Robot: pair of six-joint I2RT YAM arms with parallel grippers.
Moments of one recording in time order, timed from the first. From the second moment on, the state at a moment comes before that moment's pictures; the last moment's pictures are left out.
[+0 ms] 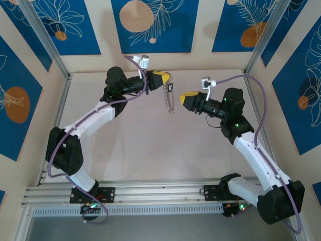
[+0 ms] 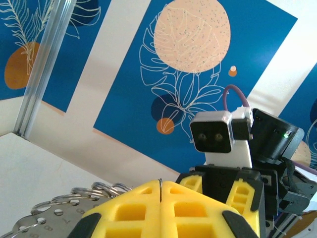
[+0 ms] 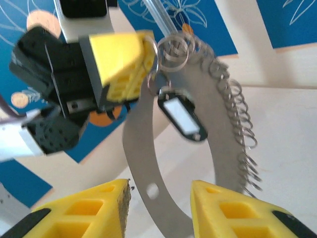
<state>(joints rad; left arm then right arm) -0.50 1.63 1.33 0.59 0.88 -0.69 0.29 1.05 0.92 0.08 -0.74 0.55</state>
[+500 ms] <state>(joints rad) -0.51 1.63 1.28 0.70 0.86 -0.79 0.29 1.28 1.07 0.33 -0.74 0.76</state>
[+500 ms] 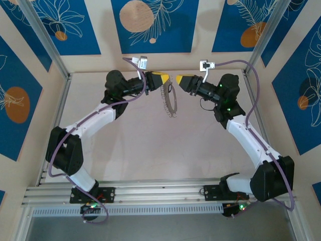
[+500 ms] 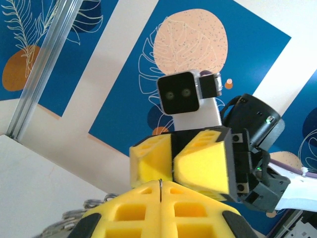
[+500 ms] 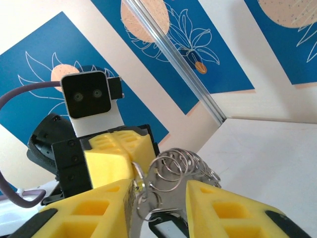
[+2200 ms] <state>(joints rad) -0.49 1.64 1.31 0.70 0.96 -0.79 0.28 1.41 1.26 0.20 -0.98 0.67</state>
